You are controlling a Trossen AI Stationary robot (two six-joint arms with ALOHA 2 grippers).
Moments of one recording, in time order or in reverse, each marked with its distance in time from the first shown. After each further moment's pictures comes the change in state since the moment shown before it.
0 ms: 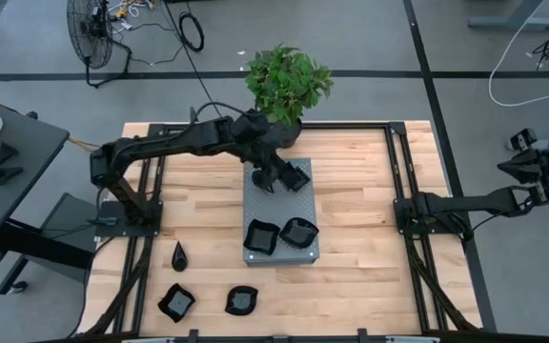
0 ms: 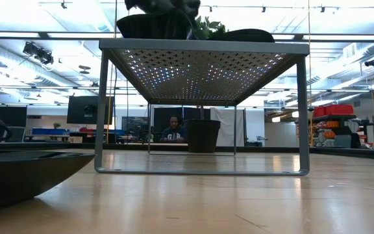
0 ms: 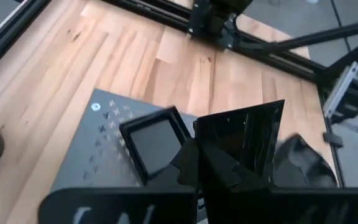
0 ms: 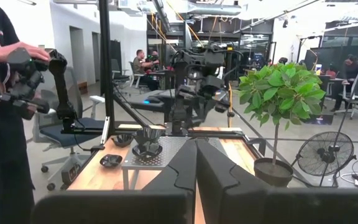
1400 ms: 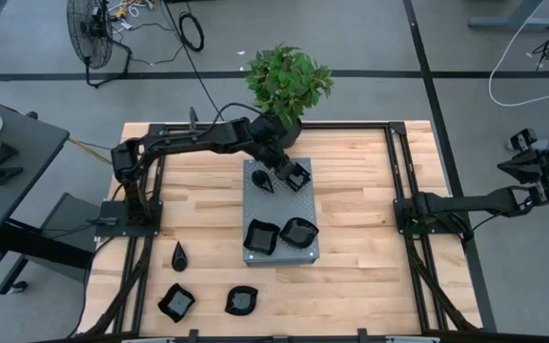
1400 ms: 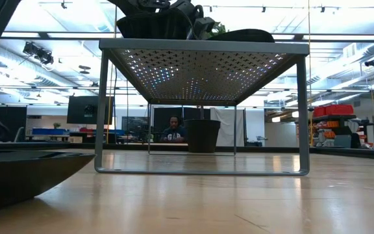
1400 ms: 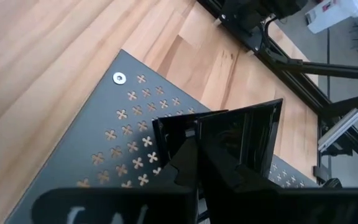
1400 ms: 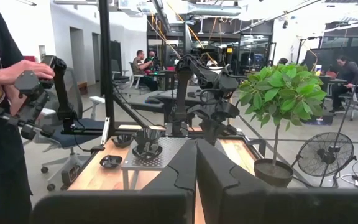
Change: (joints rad) left arm 0.064 0.185 -0.005 0.112 0.099 -0.254; right arm 0.000 0.000 0.000 0.003 0.000 0.000
